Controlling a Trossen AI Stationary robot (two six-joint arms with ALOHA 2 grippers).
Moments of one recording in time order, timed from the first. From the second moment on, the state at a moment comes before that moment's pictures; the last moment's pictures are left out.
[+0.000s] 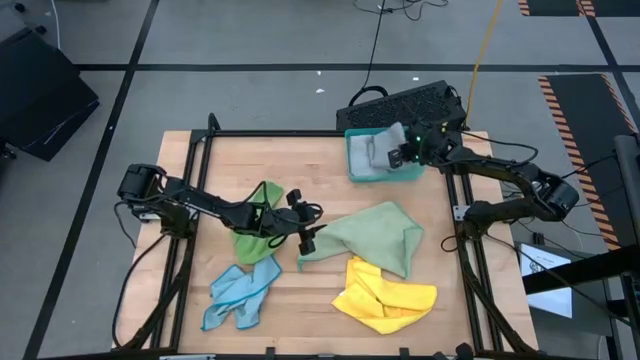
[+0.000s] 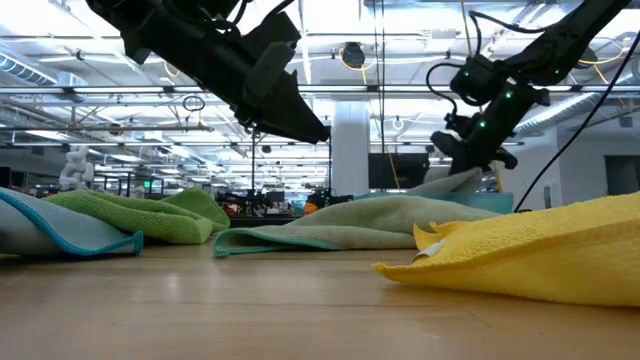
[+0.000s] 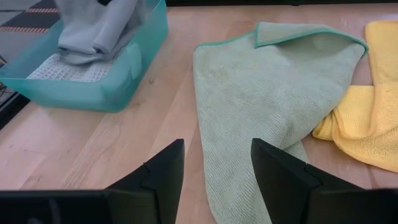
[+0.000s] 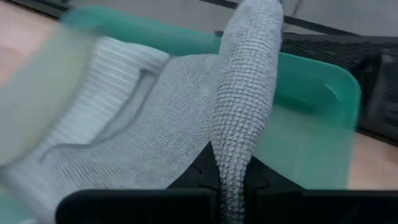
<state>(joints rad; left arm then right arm) -0.14 1.64 0.85 0.24 -0.39 -0.11 -0.81 1.26 0.57 -0.09 0.15 0.27</state>
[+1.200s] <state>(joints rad) -0.13 1.64 0.85 0.25 -0.39 -0.11 -0.79 1.24 0.77 -0.43 0.07 0.19</state>
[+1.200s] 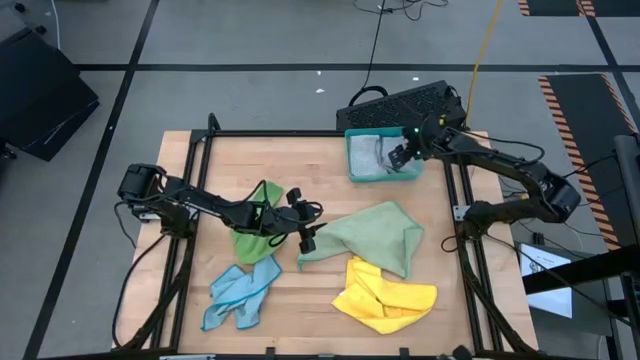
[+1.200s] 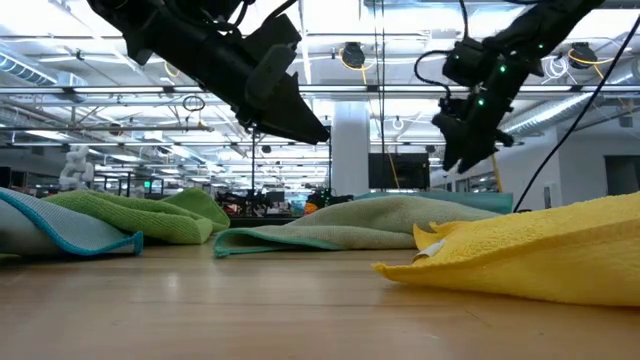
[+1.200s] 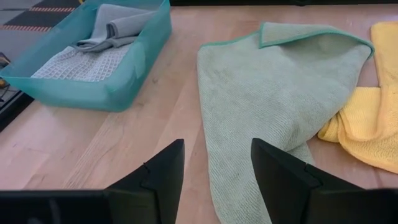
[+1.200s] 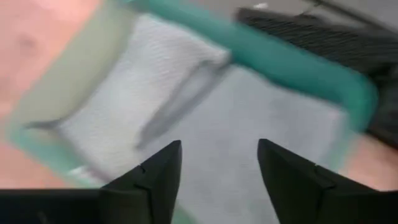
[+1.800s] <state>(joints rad) -0.10 1.64 0.85 0.29 -0.34 -0.08 -0.80 1.59 0.82 -0.46 0.02 0.08</state>
